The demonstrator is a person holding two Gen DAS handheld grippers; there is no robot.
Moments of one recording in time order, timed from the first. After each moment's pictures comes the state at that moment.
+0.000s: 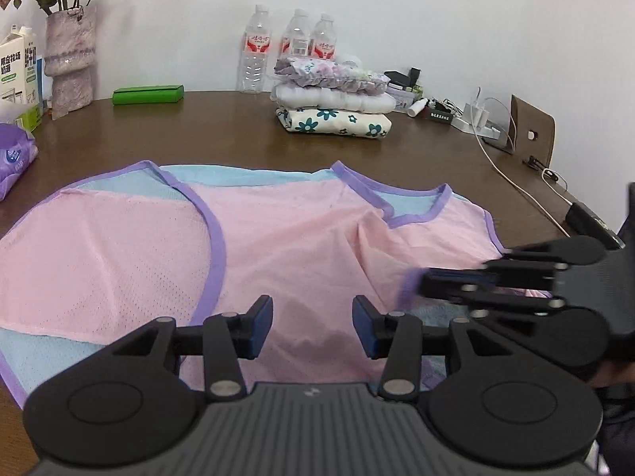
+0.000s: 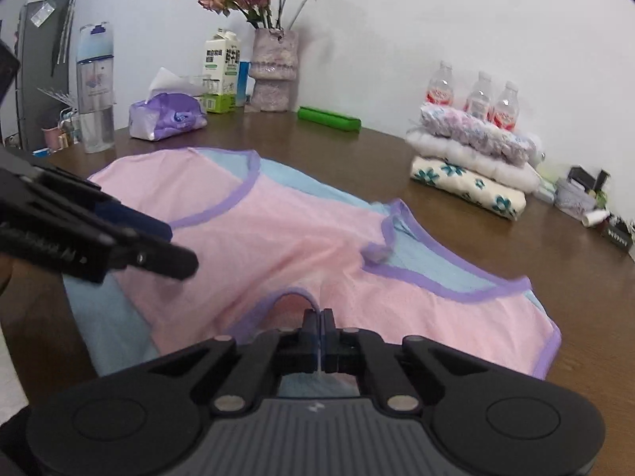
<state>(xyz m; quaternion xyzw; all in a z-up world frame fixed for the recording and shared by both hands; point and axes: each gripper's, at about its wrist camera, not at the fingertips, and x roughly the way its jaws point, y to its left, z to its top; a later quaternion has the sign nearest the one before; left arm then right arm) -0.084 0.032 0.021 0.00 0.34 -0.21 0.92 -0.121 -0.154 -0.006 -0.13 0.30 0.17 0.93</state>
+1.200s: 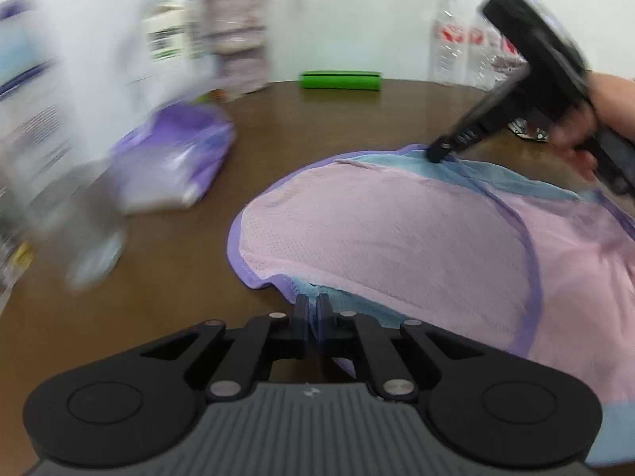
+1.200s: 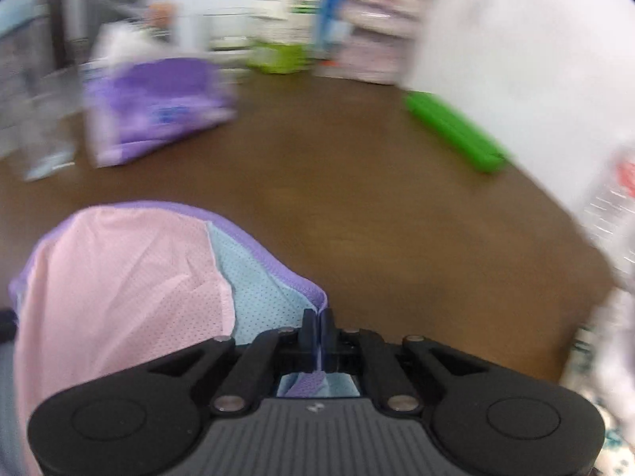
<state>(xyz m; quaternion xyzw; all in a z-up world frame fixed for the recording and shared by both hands) 0.042 0.169 0.018 0.07 0.37 -0.01 0.93 0.203 0.027 0.008 -0.22 0.40 0.26 0.85</state>
